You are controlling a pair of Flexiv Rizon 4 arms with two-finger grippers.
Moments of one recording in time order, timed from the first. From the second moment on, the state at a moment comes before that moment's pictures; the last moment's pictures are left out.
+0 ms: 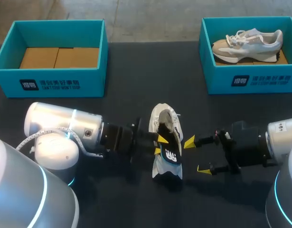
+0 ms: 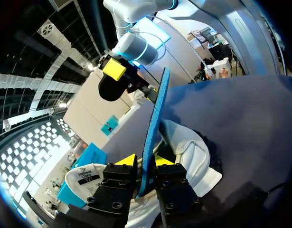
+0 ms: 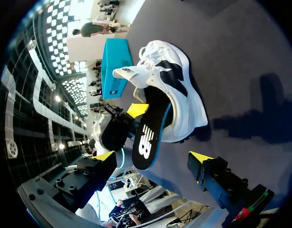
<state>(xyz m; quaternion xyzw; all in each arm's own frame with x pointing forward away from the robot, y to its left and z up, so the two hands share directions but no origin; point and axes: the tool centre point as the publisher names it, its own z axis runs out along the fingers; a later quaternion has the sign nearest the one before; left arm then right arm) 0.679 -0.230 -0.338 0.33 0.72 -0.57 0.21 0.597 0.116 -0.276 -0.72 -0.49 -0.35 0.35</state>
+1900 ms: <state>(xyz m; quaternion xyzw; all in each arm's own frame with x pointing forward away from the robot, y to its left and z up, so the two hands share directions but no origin) 0.685 -0.231 -0.346 0.34 0.72 -0.56 0.22 0.597 0.116 -0.276 -0.72 -0.49 -0.35 0.35</state>
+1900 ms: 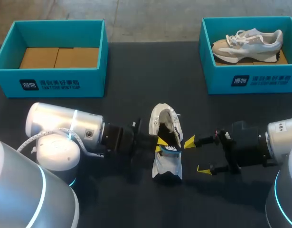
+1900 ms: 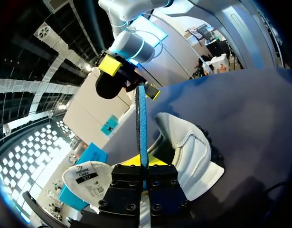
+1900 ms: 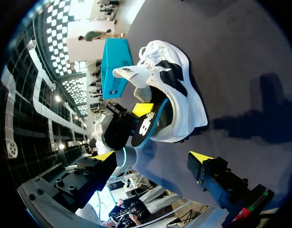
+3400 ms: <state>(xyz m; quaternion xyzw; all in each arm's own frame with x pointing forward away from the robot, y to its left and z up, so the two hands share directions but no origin) 0.662 -0.234 -0.331 0.35 0.71 -0.58 0.20 0.597 0.116 -0.276 -0.72 -0.49 -0.35 0.35</state>
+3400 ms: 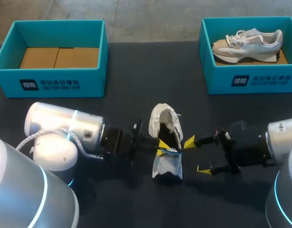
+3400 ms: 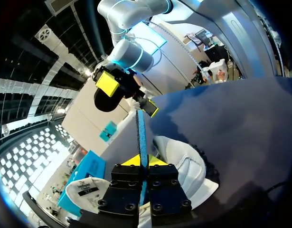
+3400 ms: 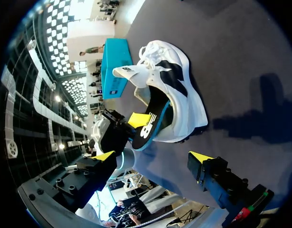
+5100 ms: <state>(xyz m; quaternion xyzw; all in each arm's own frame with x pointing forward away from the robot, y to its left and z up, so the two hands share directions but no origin) 0.691 -0.238 -0.343 0.37 0.70 -0.57 0.22 0.597 0.116 -0.276 -0.72 -0.49 -0.35 0.35</state>
